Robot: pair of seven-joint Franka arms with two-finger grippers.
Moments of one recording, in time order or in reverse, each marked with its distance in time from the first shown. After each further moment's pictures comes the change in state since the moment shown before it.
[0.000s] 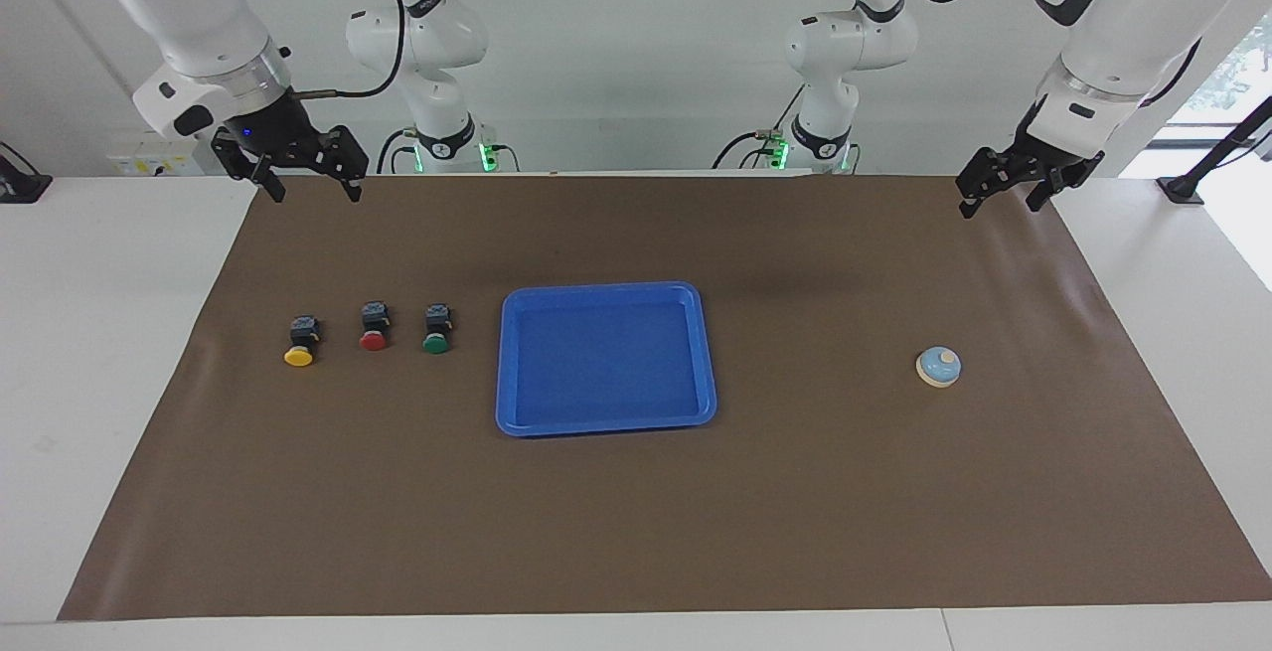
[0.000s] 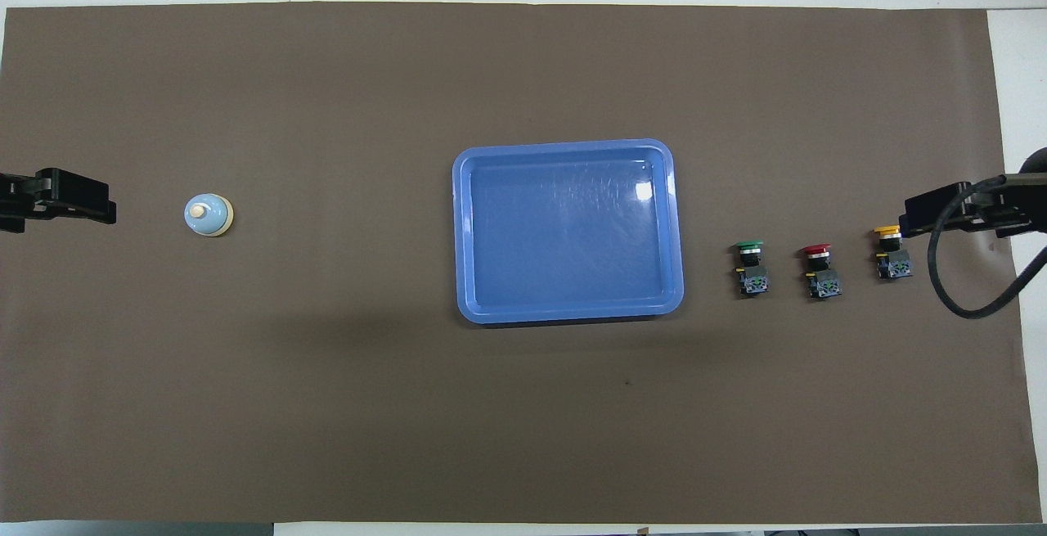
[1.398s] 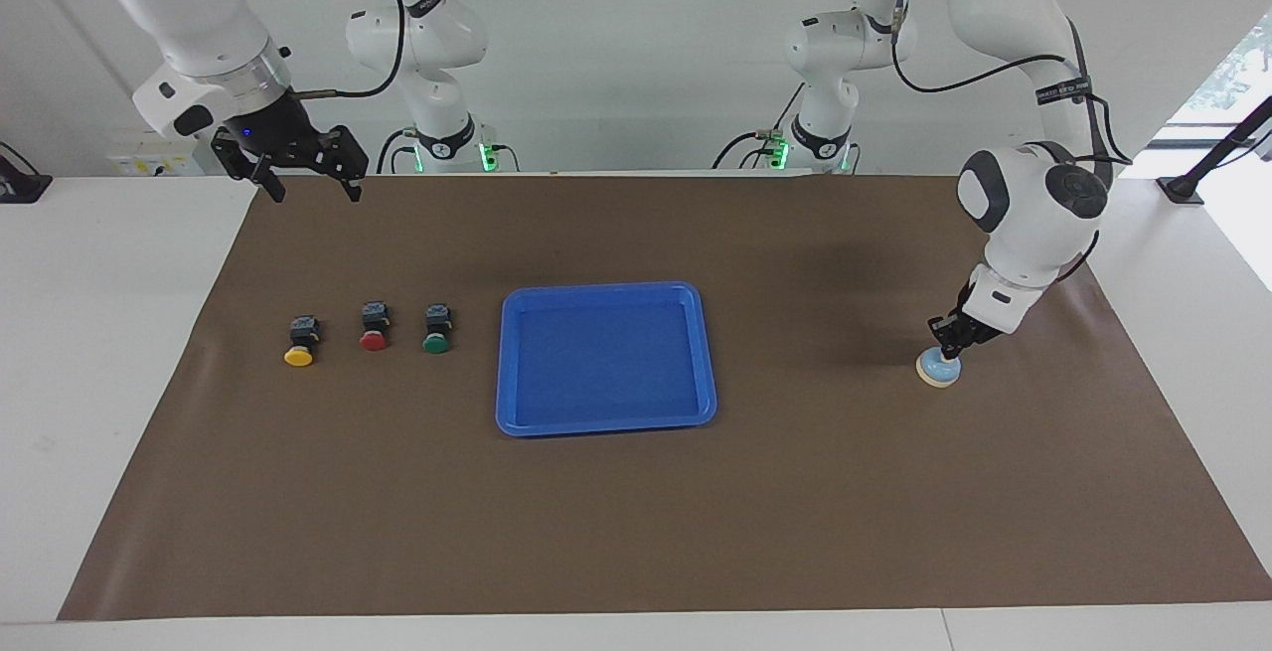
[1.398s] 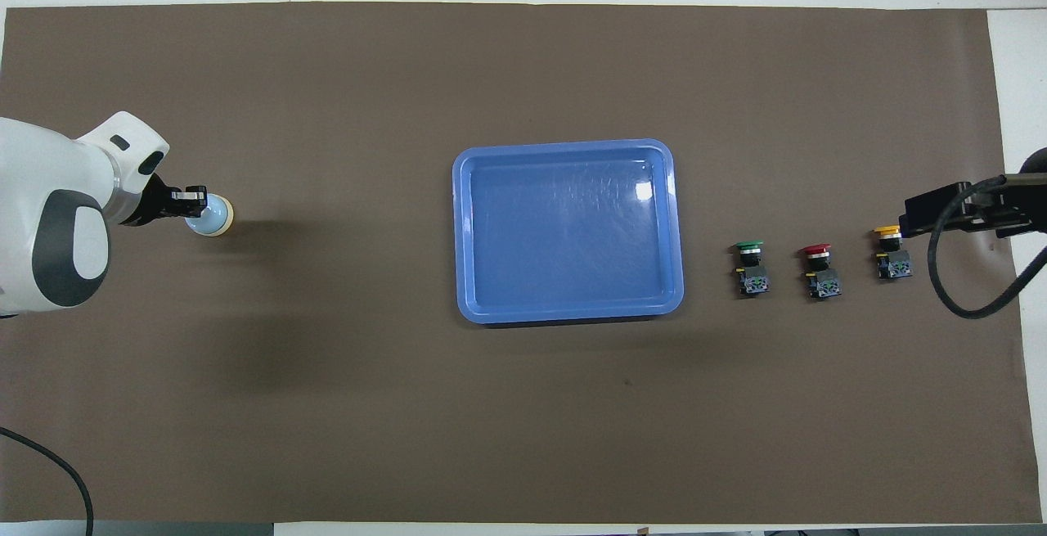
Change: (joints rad) left arm 0.043 0.256 0.008 -0.365 0.000 0.687 0.031; right arm 0.000 0.000 0.000 0.000 0.000 0.000 0.000
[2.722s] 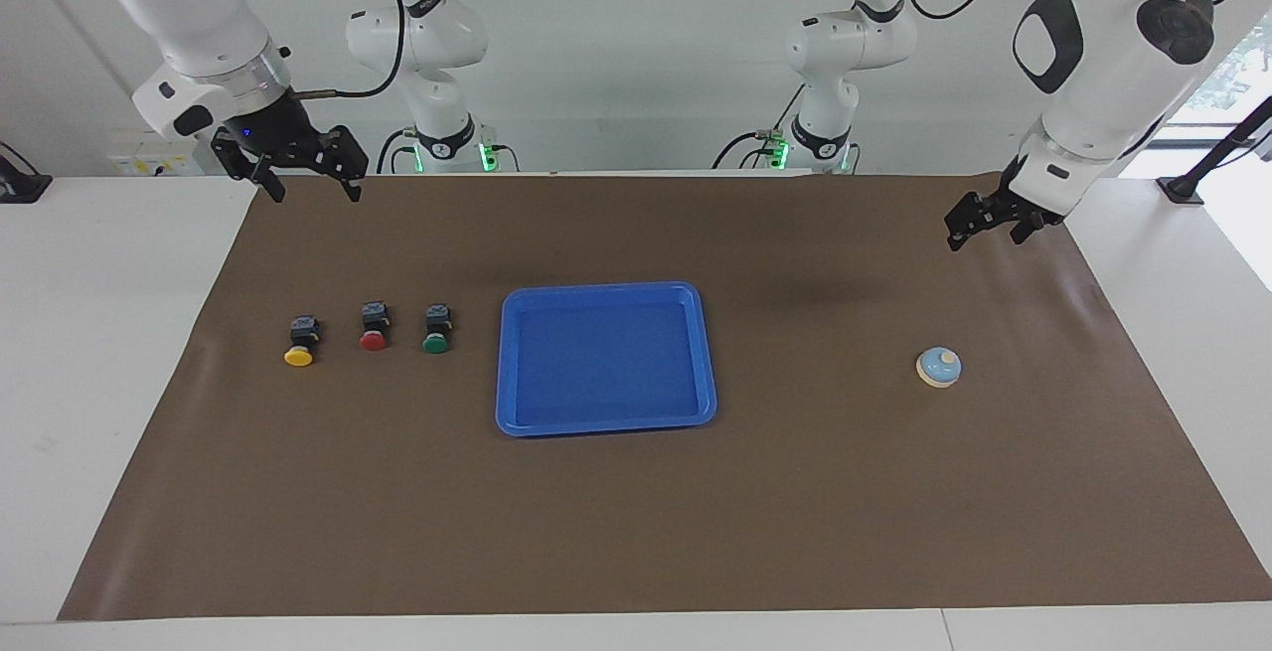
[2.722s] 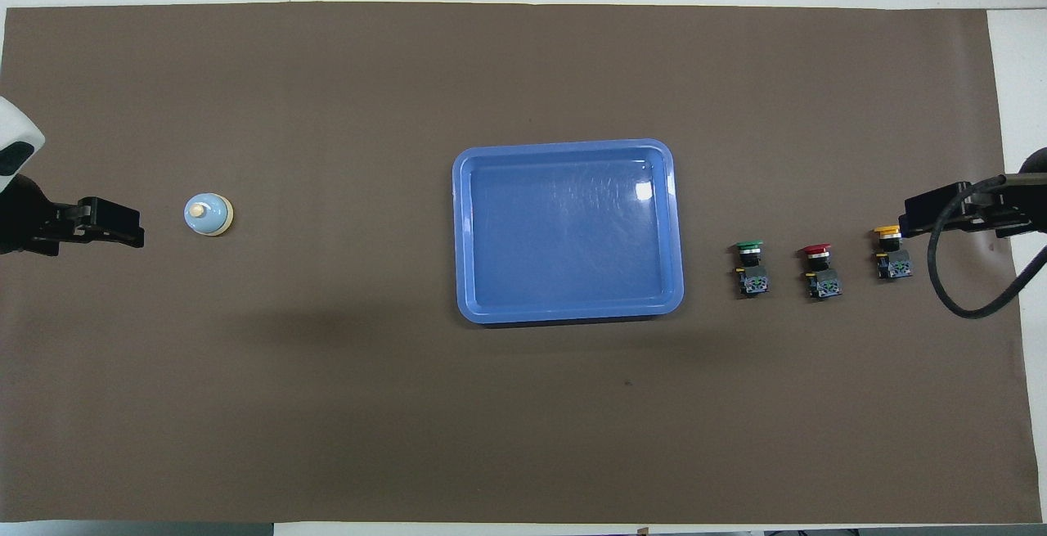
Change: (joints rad) left arm -0.002 -0.277 -0.028 0.215 0.000 -0.633 0.001; right arm 0.000 0.000 0.000 0.000 0.000 0.000 0.000
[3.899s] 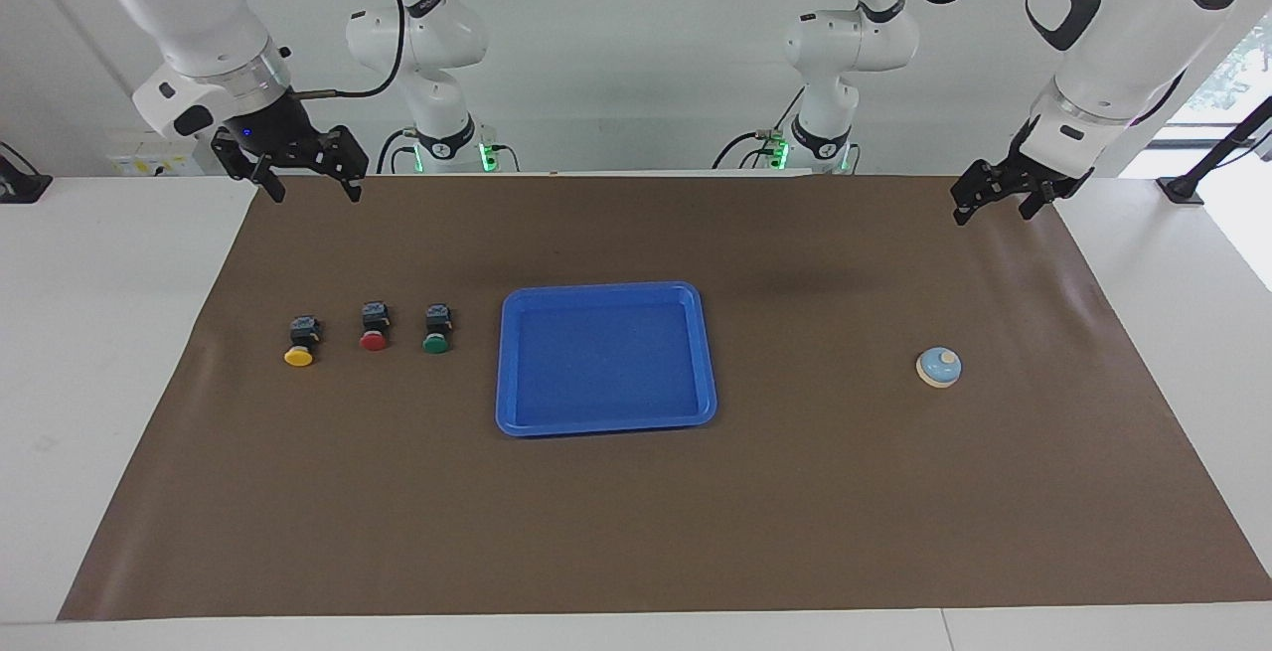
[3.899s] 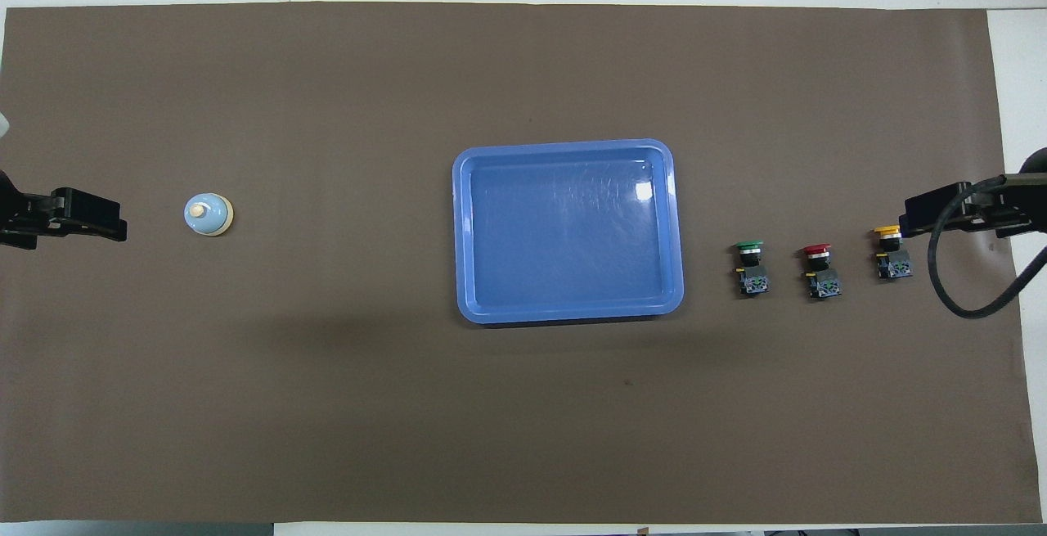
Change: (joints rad) left arm -0.165 0.022 0.157 0.093 -0.001 -0.056 -0.003; right arm 0.000 0.000 0.000 0.000 0.000 0.000 0.000
